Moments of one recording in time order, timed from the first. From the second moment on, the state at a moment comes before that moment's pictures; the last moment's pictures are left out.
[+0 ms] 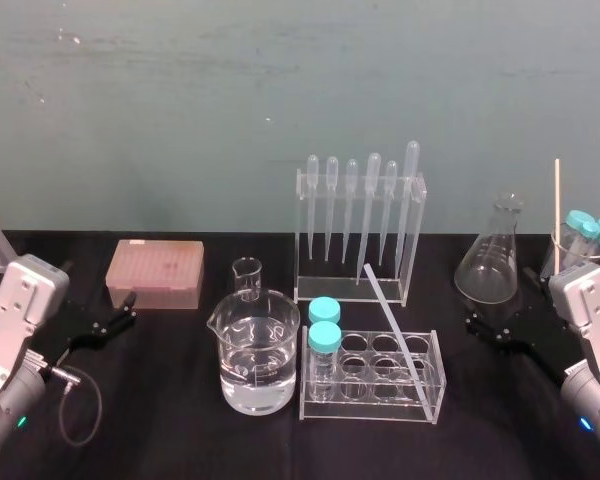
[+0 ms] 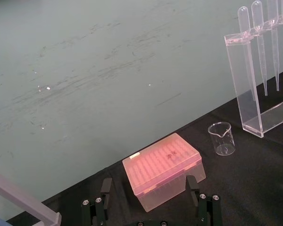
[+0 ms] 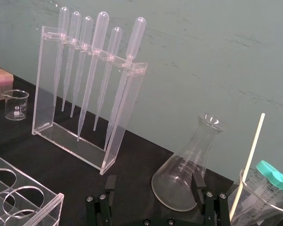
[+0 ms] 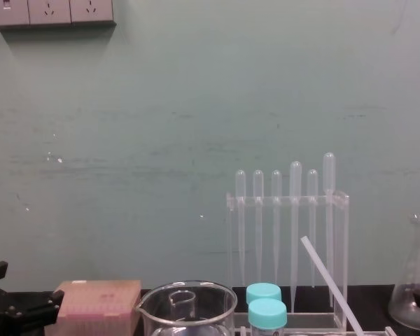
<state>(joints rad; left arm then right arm) -0.20 0.60 0.45 -1.41 -0.25 -0.12 0.03 0.20 0.60 -0.45 -1.41 0.25 -0.12 -0.03</state>
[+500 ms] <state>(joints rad) -0.20 0.60 0.45 -1.41 -0.25 -0.12 0.03 0.20 0.60 -0.45 -1.41 0.25 -0.12 -0.03</state>
